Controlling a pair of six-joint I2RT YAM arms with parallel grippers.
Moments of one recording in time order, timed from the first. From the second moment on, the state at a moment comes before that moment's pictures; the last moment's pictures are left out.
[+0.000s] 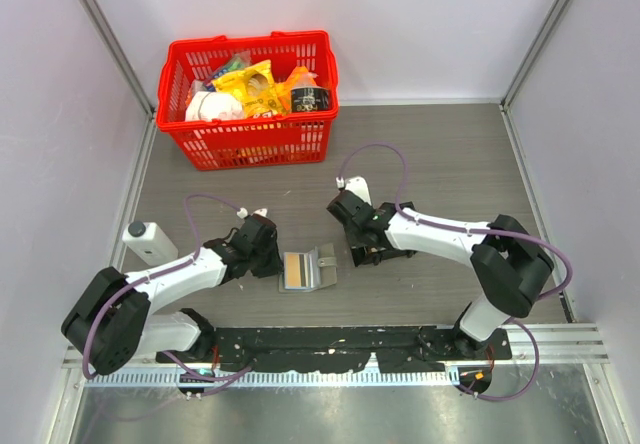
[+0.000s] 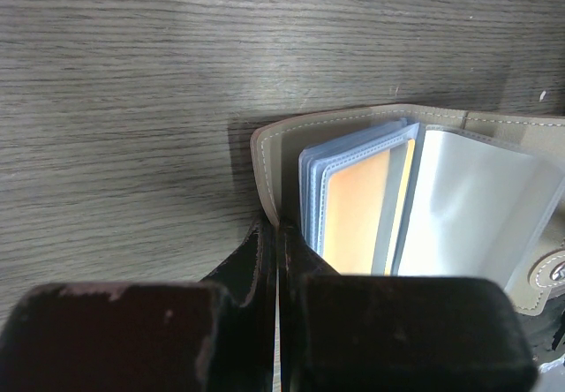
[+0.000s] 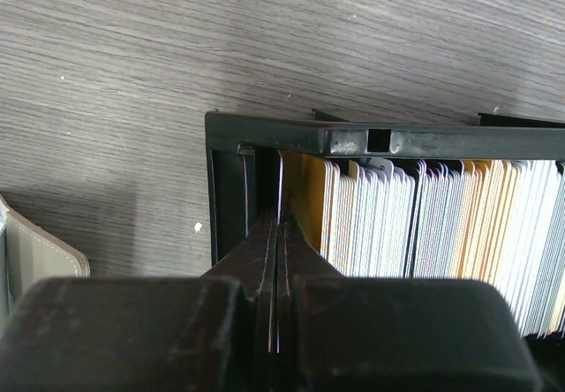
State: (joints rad) left arm -0.67 1.24 0.50 -0.26 -0.01 -0.81; right arm 0.88 1.62 1.00 -0.46 0.43 0.48
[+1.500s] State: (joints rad) left arm -0.67 1.08 0.52 -0.37 0.03 -0.88; right arm 1.15 1.51 0.90 0.02 0.36 0.90
